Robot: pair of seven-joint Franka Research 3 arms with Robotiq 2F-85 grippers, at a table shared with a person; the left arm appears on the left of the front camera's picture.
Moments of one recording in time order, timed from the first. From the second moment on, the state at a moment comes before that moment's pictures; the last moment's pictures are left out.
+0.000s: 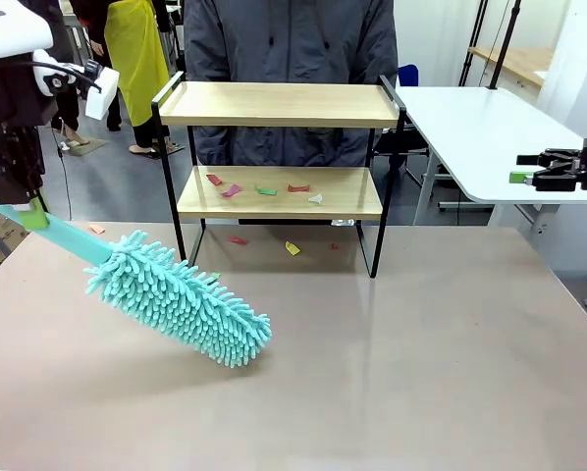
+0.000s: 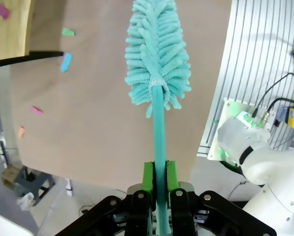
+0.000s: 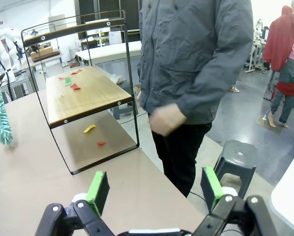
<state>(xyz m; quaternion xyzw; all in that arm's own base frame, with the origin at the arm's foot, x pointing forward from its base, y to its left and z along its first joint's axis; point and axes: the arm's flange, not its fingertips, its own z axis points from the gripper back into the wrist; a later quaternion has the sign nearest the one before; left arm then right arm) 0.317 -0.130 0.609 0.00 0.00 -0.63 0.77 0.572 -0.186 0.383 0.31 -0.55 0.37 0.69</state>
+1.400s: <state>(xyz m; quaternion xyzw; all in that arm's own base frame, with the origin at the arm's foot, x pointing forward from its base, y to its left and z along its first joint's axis) 0.317 -0.130 0.609 0.00 0.00 -0.63 0.77 0.572 -0.186 0.383 0.31 -0.55 0.37 0.69</state>
